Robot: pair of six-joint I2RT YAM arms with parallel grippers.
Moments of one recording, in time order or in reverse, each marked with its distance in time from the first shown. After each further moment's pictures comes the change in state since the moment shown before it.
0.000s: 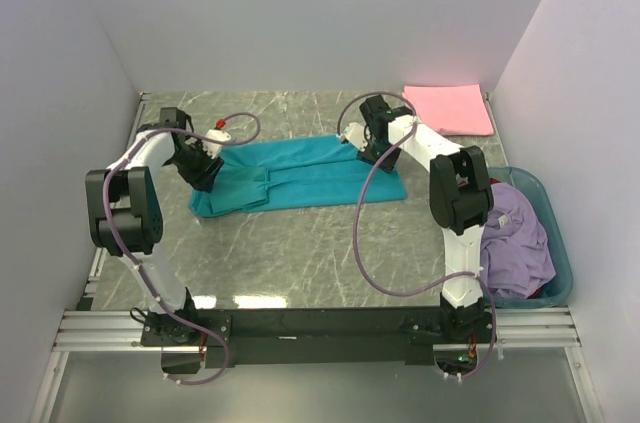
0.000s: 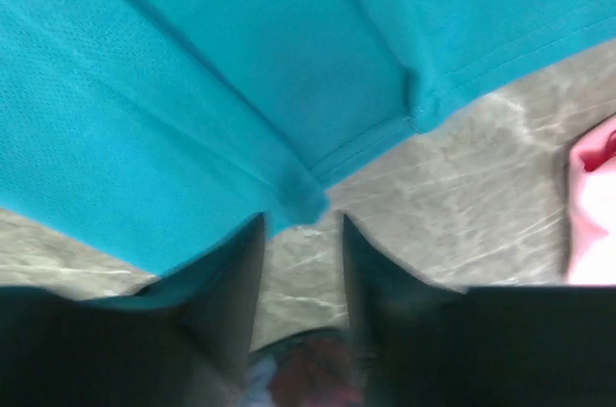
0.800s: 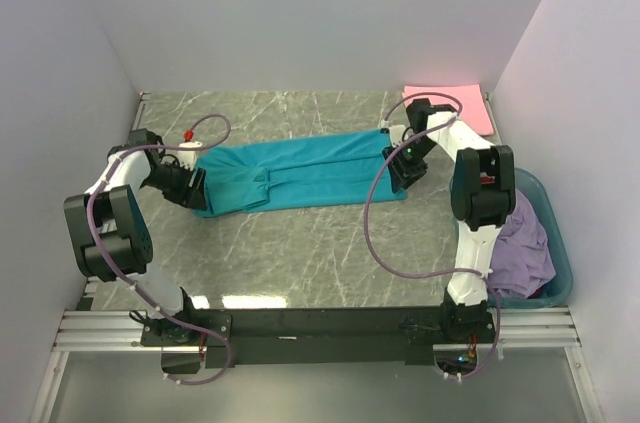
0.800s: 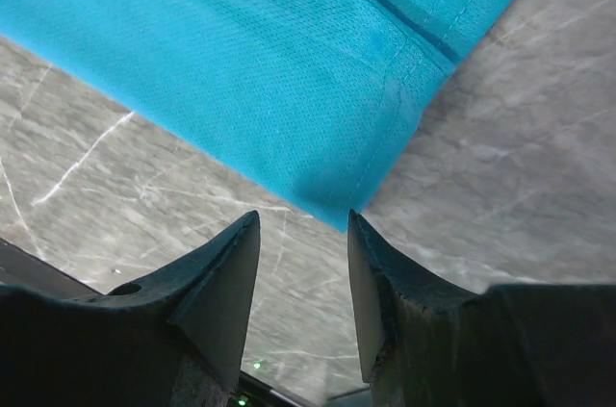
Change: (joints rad) left arm 0.175 -0.169 -0.191 -0.078 0.214 -0.181; right arm -0.245 -0.024 -0.031 -0.199 -0.473 0.415
